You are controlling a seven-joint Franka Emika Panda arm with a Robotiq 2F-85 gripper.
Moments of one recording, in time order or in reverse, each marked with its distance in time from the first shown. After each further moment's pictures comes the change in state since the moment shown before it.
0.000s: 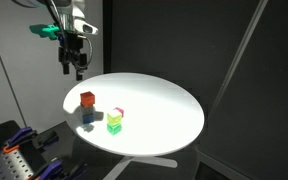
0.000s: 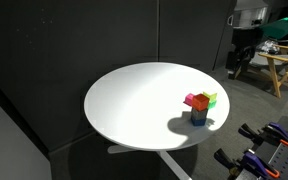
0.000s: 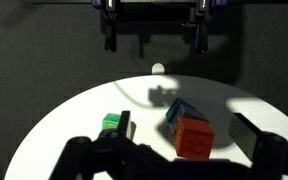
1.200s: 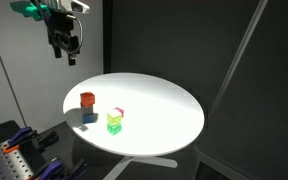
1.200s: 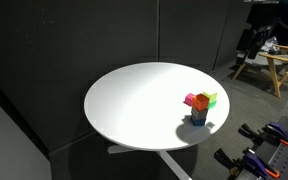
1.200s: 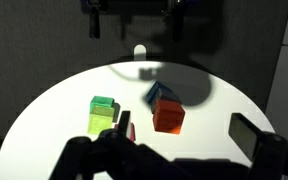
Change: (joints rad) arm 0.005 -0.200 -0.017 -0.017 0.096 -0.065 -0.072
